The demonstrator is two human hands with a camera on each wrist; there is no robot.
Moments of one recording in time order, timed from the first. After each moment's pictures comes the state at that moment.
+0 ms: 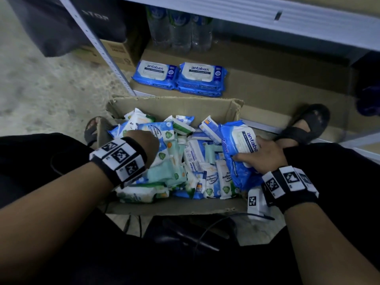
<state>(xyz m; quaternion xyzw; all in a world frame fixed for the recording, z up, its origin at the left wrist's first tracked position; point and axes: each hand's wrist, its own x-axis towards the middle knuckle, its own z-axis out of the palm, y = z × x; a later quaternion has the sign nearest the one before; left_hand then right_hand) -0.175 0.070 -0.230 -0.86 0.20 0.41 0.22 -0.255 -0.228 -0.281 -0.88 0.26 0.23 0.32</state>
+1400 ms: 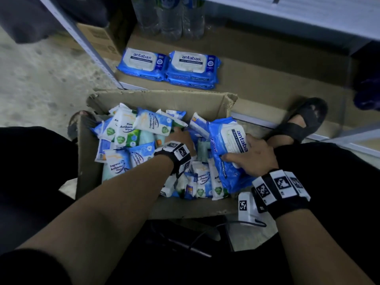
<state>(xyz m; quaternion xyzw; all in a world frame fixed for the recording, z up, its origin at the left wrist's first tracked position) -0.169 -0.030 -0.359 -0.92 0.10 0.37 0.01 -0.253 -0.230 -0.289 -0.88 0.24 0.24 0.32</state>
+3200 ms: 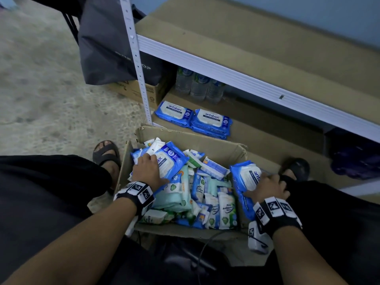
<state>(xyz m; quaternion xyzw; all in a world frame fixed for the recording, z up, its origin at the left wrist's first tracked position) -0.211 0.140 -0.291 -0.98 -0.03 0.18 -0.07 -0.257 -0.184 -0.231 -0.92 0.30 0.23 0.00</state>
